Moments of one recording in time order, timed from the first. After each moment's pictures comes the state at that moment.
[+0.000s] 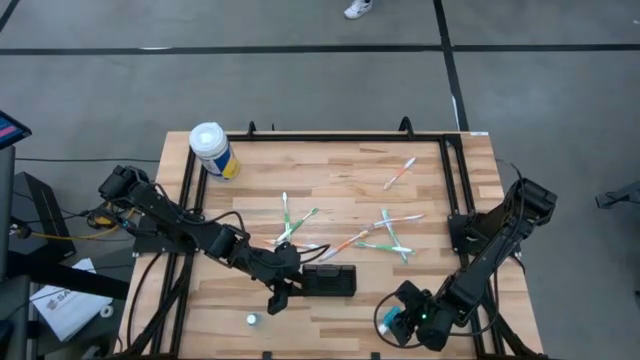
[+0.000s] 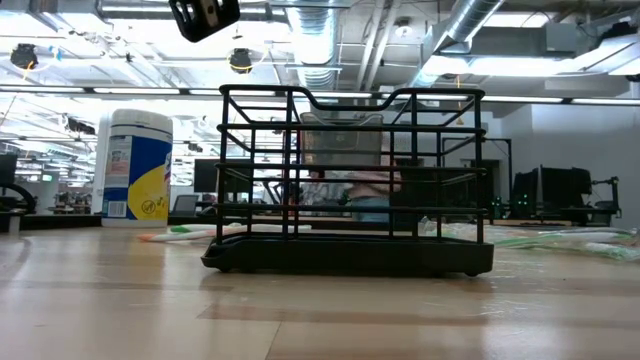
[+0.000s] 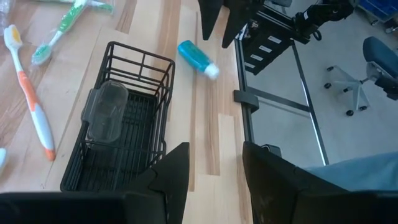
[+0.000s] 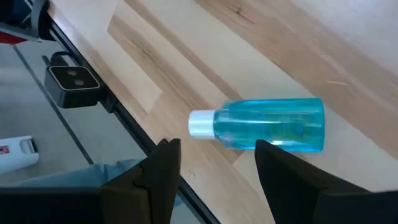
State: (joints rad) left arm -0.48 1.50 1.06 -0.17 -0.12 -0.63; right arm 0.94 1.62 0.96 -0.40 0.31 1.80
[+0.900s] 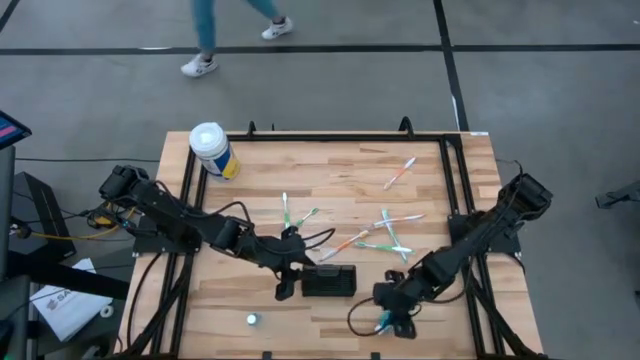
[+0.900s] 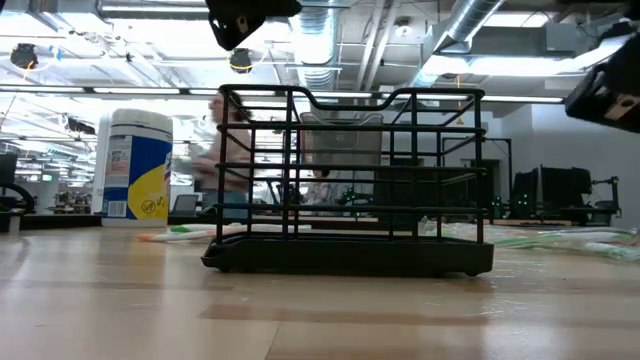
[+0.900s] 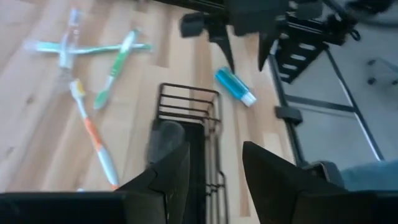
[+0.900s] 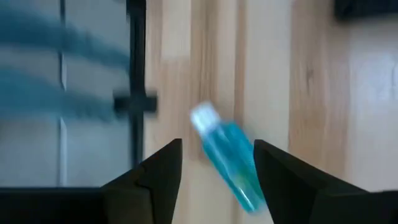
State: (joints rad) left arm -0.39 1.50 1.06 -0.16 -0.19 -0.43; right arm 0.68 1.61 0.96 -0.39 -0.13 0.70
